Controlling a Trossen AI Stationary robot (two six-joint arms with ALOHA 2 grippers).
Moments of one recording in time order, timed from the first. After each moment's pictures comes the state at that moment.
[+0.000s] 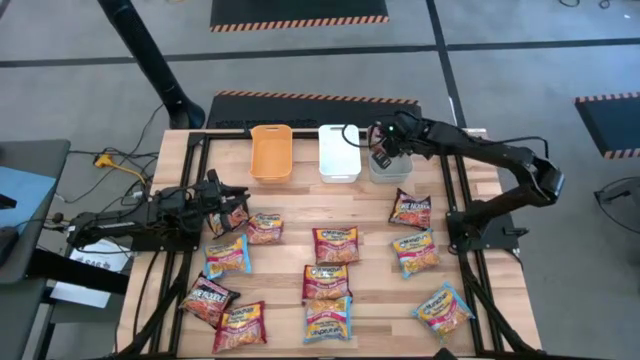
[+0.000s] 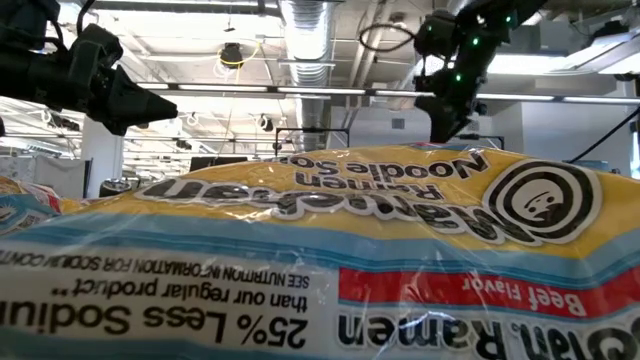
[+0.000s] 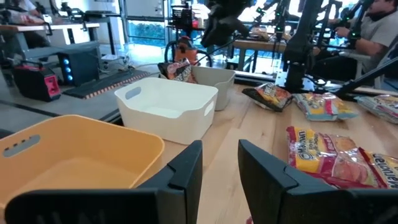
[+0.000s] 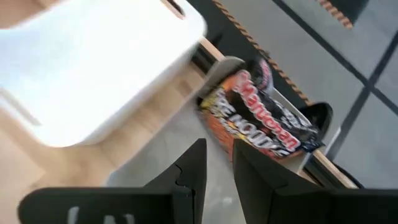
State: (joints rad) left arm 0.13 0.02 0.03 0.00 -0.29 -0.05; right arm -0.57 1.37 1.08 -0.64 0.34 0.08
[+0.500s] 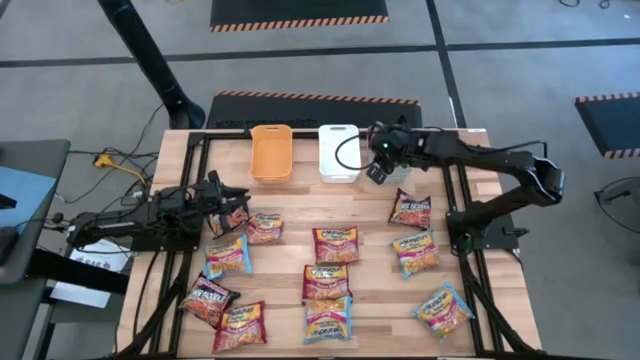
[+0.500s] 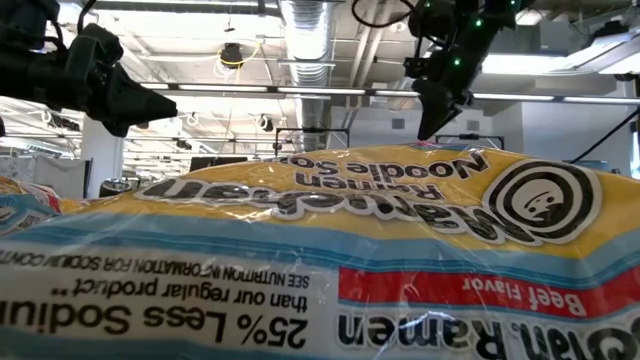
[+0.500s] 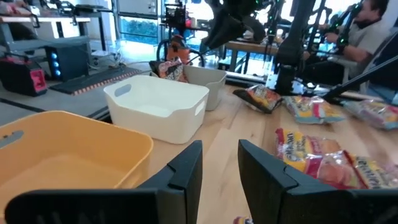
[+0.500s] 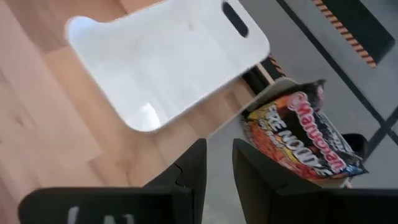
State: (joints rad) left arm 0.13 0.02 0.03 0.02 -0.25 -0.09; right arm -0.41 1.36 1.08 -0.63 0.34 0.05
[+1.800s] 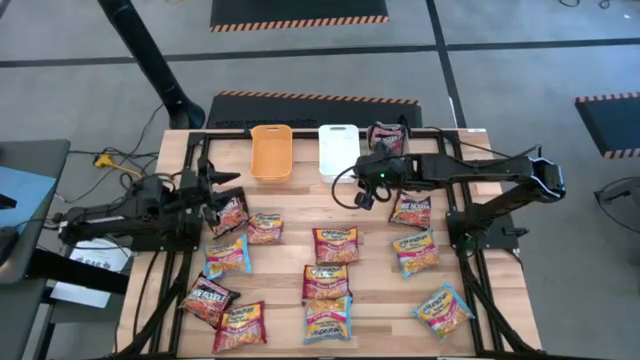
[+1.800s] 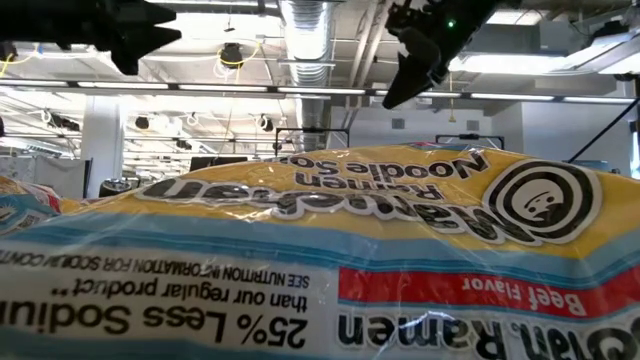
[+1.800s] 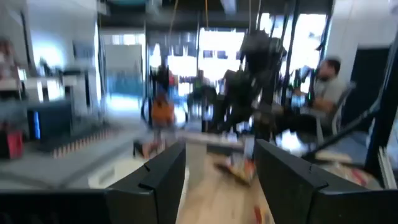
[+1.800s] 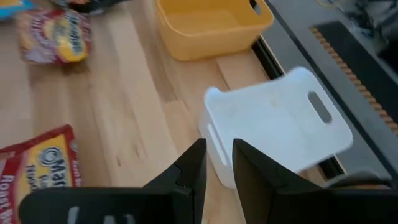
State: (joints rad) left arm 0.13 0.20 0.27 0.12 -0.19 -0.05; right arm -0.13 1.36 1.08 -0.43 0.34 0.01
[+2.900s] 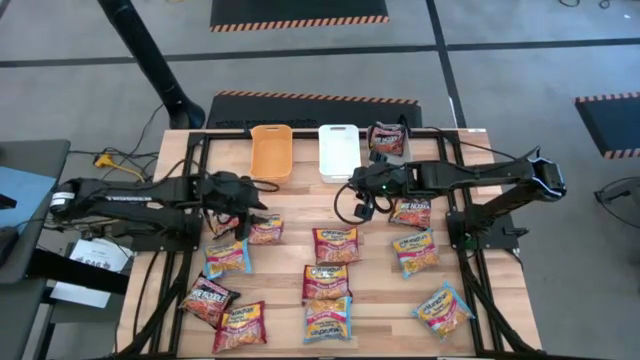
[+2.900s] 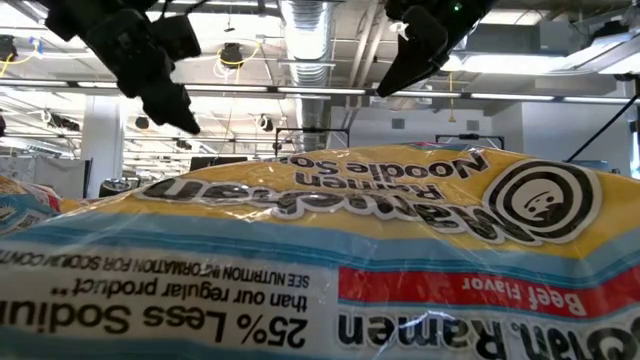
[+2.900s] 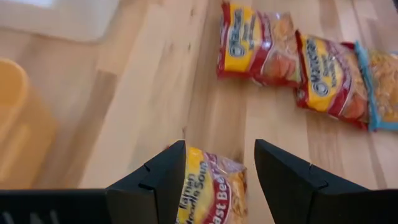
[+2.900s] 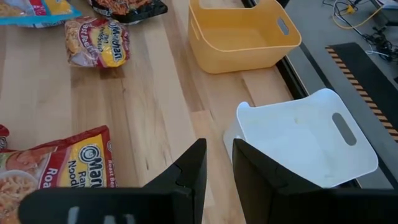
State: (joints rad) left arm 0.13 0.92 0.58 -0.33 0.06 -0.13; right arm -0.05 1.36 1.08 -0.41 0.34 0.00
